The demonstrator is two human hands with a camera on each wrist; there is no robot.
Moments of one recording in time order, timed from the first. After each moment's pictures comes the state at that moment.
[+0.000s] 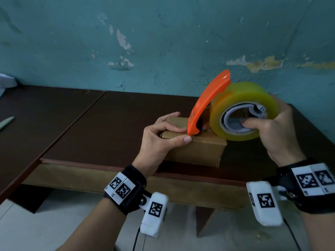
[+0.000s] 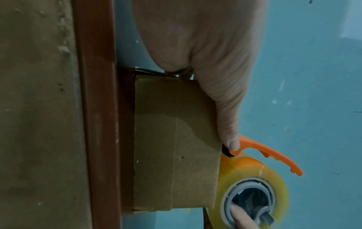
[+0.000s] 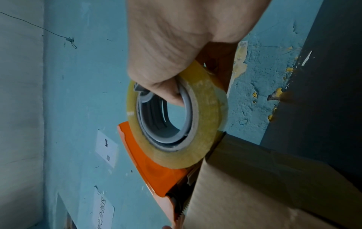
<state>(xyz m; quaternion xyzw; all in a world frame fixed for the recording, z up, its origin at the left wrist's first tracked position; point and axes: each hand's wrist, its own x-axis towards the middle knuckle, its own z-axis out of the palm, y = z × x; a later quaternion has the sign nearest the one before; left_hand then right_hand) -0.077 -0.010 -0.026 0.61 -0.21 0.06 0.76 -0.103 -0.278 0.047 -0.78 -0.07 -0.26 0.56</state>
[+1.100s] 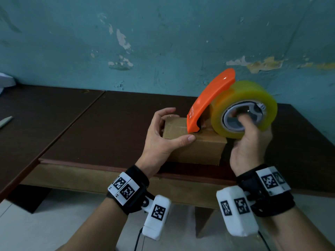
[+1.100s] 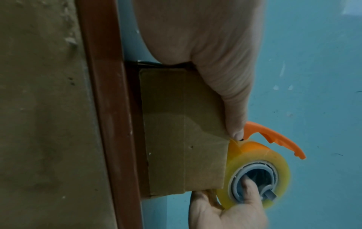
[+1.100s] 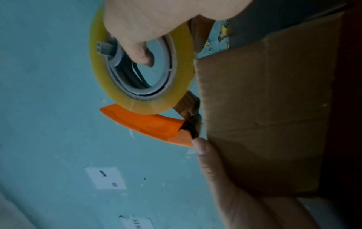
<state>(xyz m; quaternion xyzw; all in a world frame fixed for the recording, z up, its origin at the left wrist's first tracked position) -0.081 -0.018 -0.021 0.65 -0.15 0.06 0.75 -0.098 -0.214 0.013 -0.49 0.09 -0.36 0.79</state>
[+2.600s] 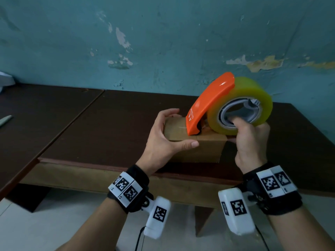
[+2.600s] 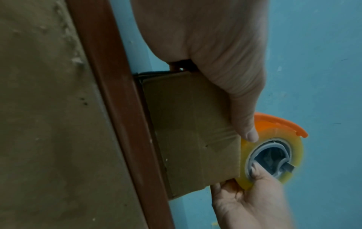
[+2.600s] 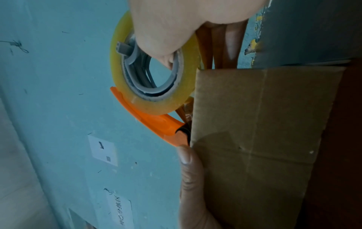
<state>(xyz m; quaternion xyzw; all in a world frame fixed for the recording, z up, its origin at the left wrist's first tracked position) -0.078 -0.016 -0.021 0.72 -0.18 0.08 0.66 -0.099 -0.223 0.016 -0.64 0.09 -0.30 0.70</state>
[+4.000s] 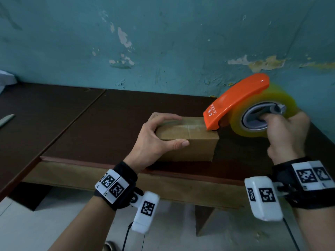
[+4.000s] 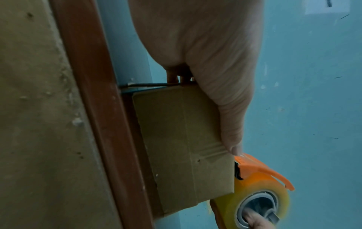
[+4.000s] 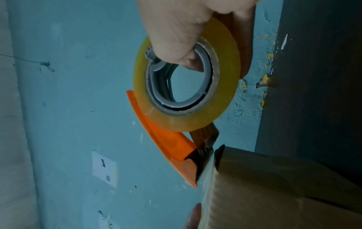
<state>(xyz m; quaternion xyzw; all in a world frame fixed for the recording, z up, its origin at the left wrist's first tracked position) -0.075 0.015 -0.017 0.76 -0.24 0.08 0.60 -0.104 -0.272 0.043 -0.69 0.12 -0.36 0.61</state>
